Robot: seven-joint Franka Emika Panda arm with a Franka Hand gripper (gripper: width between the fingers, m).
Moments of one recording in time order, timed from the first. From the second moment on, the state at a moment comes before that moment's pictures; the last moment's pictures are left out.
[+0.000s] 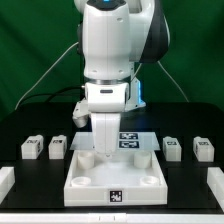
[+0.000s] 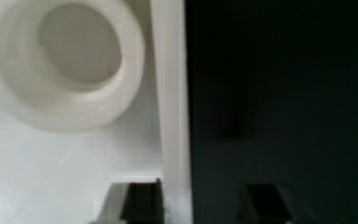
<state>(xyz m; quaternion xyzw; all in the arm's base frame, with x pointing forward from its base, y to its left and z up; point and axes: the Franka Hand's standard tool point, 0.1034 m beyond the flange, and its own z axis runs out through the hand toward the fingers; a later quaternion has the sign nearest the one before) 0.418 -0.031 0.017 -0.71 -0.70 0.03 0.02</state>
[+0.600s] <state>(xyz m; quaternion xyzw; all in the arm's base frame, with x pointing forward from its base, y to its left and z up) 0.418 -0.031 0.017 -0.71 -0.70 0.03 0.02</state>
